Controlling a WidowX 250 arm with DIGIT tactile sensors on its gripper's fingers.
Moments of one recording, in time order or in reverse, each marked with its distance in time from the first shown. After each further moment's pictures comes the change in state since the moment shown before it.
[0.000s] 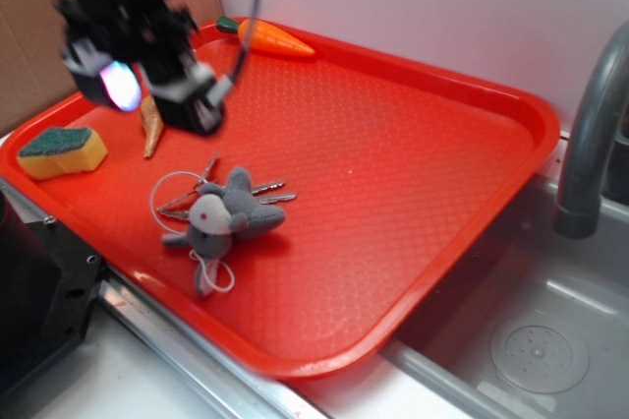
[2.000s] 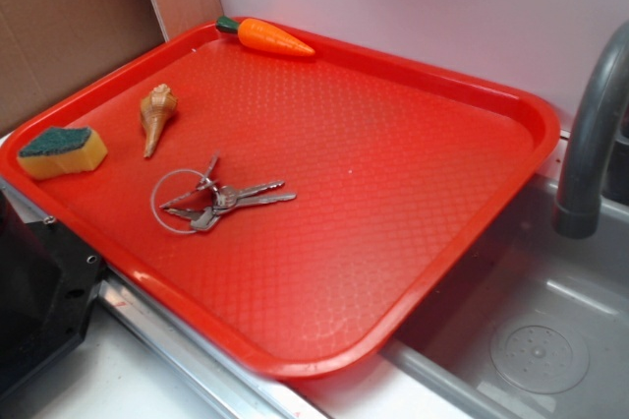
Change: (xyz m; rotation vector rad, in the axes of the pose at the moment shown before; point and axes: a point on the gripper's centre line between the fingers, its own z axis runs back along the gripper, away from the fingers) arm 0.078 0.066 0.132 -0.052 -0.225 -0.026
